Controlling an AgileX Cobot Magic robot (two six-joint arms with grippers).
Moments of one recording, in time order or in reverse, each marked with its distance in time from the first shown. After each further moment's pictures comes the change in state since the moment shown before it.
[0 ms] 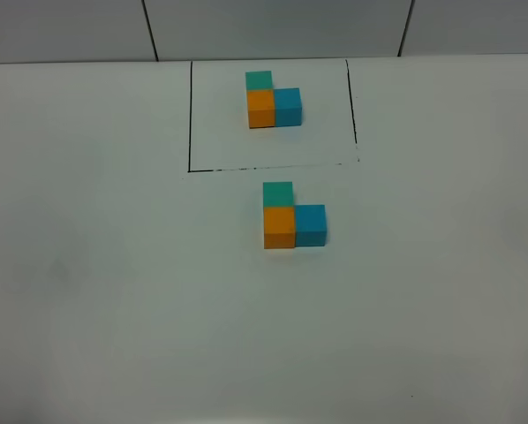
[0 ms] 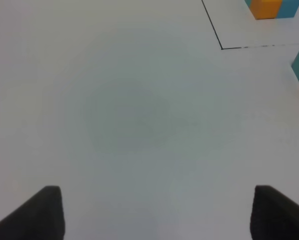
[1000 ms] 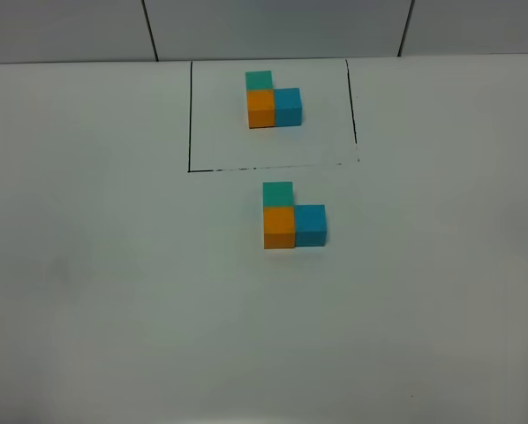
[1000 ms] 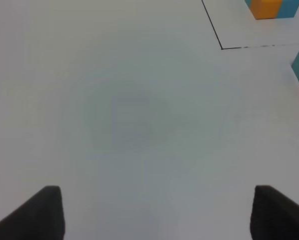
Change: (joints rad) left arm 0.000 0.000 0.000 0.000 0.000 0.000; right arm 0.011 0.000 0.000 -0.068 -0.001 0.124
